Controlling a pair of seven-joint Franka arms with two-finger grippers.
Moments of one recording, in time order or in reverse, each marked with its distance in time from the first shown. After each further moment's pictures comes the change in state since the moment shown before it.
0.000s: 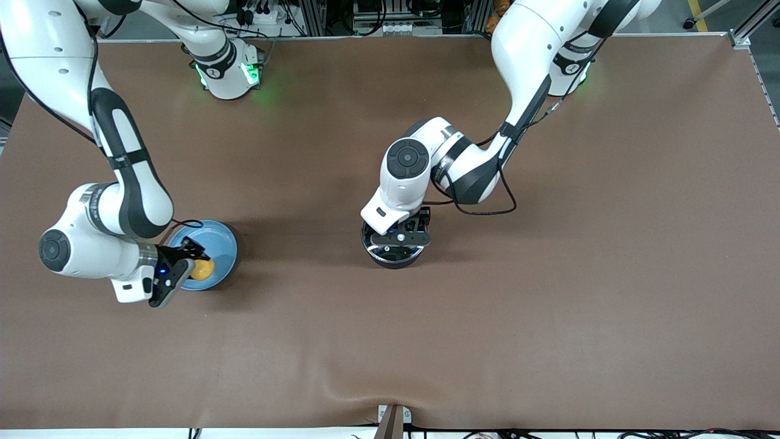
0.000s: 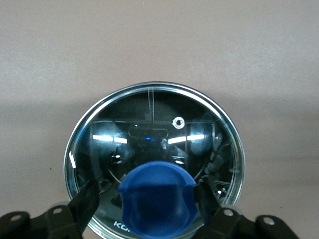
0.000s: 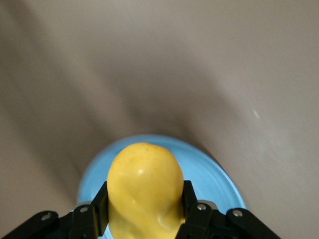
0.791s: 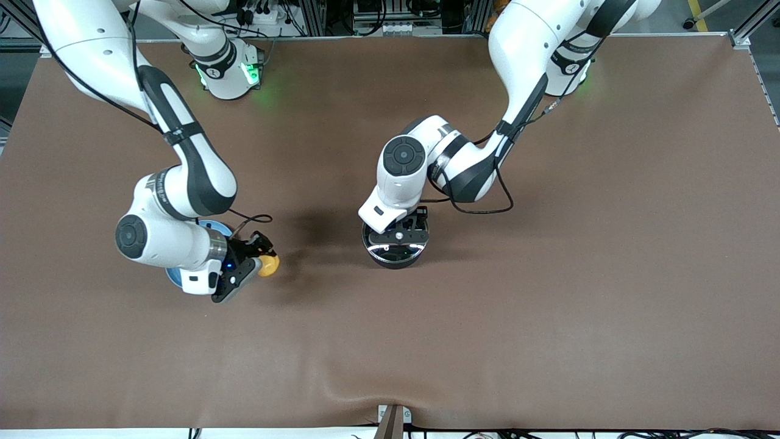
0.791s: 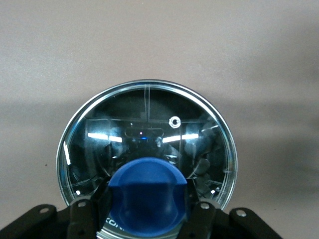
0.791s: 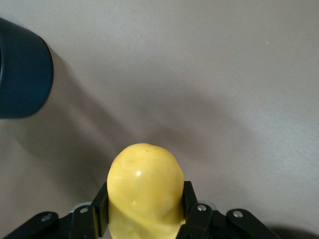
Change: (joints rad) left arm -0.012 -0.001 0.004 0.010 0.000 -0.001 -0.034; right arm 0.107 -0.014 0.134 0.007 0.023 0.060 0.391
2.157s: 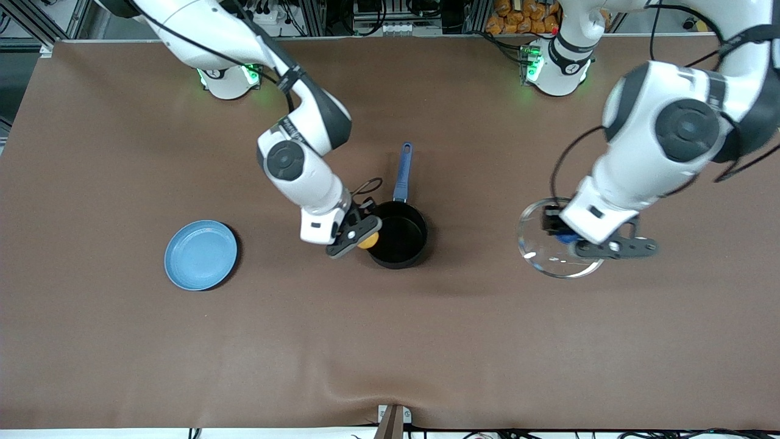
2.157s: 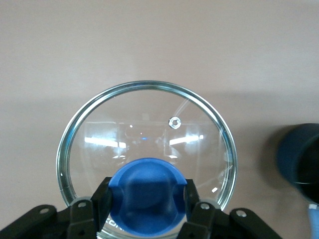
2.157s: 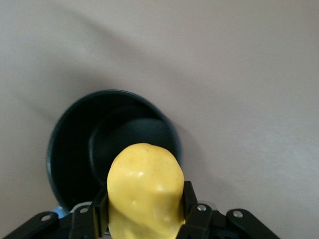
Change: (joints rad) left arm 0.515 -0.455 0.016 -0.215 0.010 -0.300 0.551; right arm 0.412 0.003 0.003 0.027 -0.164 0.242 0.617
